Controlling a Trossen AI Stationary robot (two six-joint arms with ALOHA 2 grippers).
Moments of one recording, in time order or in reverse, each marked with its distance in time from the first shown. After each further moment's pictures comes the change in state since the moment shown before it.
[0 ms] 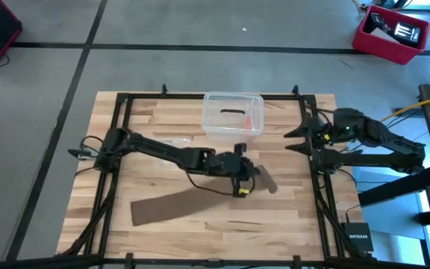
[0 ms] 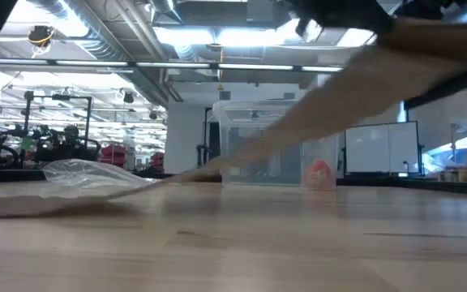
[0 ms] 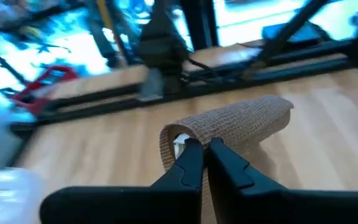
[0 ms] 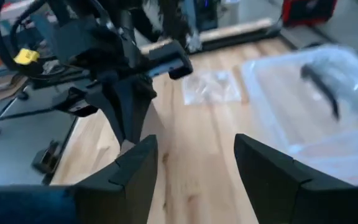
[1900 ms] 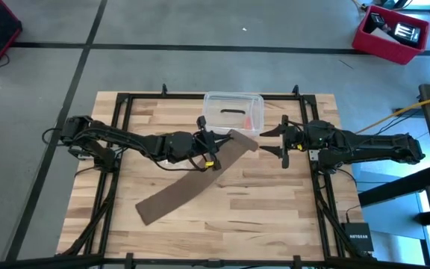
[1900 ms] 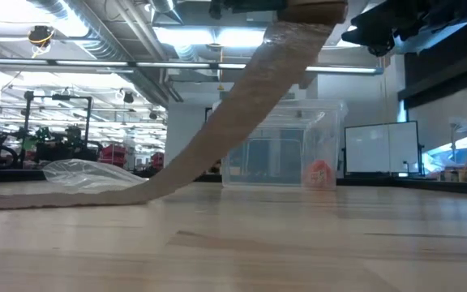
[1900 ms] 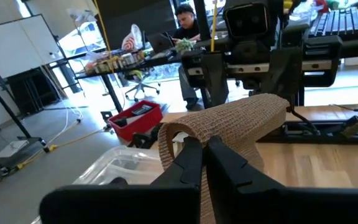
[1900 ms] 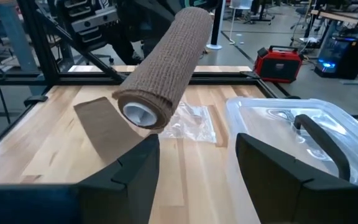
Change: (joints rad) left arm 0.060 -0.437 -0.575 0.472 -0.244 0.043; right arm 0.113 0.153 -0.321 0.641 0.210 -0.179
